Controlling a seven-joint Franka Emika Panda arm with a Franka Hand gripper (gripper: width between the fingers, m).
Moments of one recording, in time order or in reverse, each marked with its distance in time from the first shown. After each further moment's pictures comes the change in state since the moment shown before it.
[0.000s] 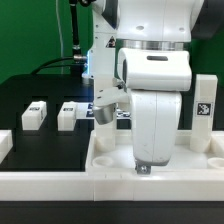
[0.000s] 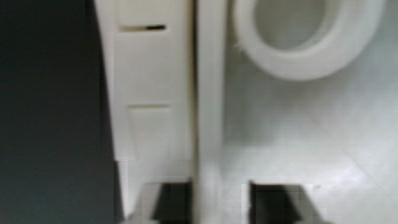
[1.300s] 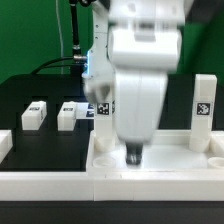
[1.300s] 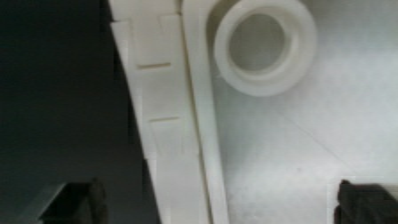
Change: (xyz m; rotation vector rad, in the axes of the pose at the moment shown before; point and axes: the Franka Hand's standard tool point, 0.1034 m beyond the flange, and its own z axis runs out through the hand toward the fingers) arm -0.023 0.007 -0.057 0.019 -0.014 0.139
